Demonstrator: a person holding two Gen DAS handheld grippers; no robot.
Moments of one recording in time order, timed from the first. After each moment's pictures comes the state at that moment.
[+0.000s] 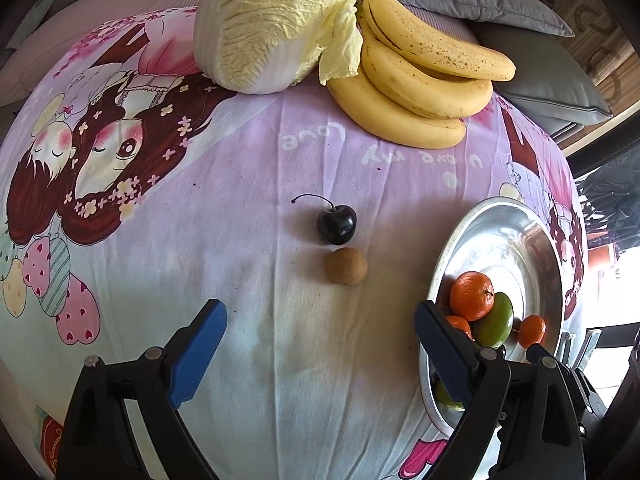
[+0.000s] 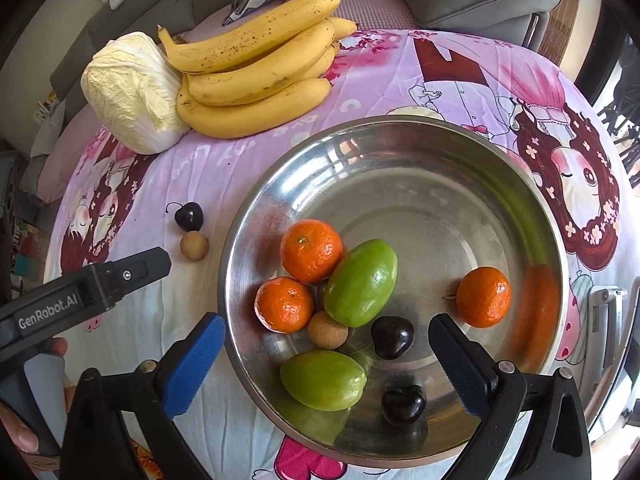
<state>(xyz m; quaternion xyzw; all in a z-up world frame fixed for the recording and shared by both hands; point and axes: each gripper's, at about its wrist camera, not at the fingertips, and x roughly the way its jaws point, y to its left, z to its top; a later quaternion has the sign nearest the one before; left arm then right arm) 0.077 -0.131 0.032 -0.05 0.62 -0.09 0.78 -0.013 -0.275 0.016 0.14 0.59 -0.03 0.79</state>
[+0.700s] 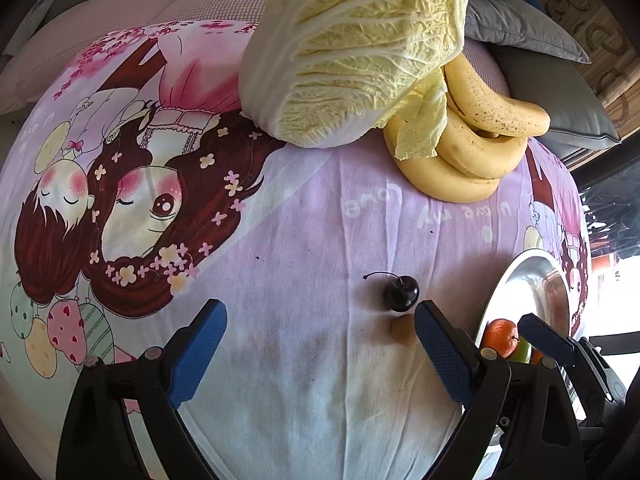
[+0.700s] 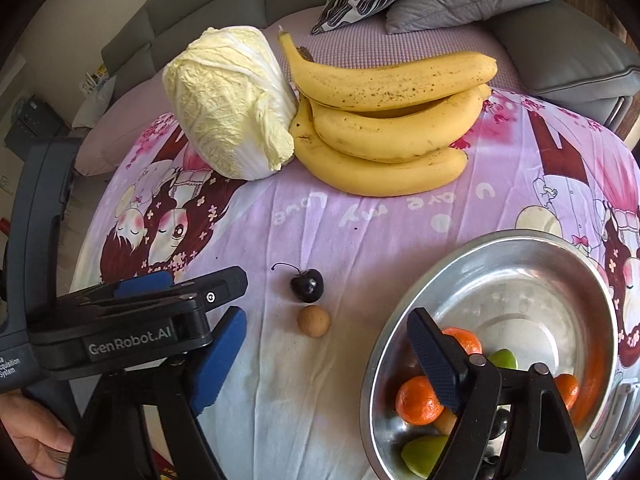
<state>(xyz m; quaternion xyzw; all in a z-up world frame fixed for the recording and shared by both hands) 0.129 -0.072 0.039 -0.05 0.62 -0.09 0.78 0.062 -0.195 0.038 0.11 0.57 0.05 0.81</state>
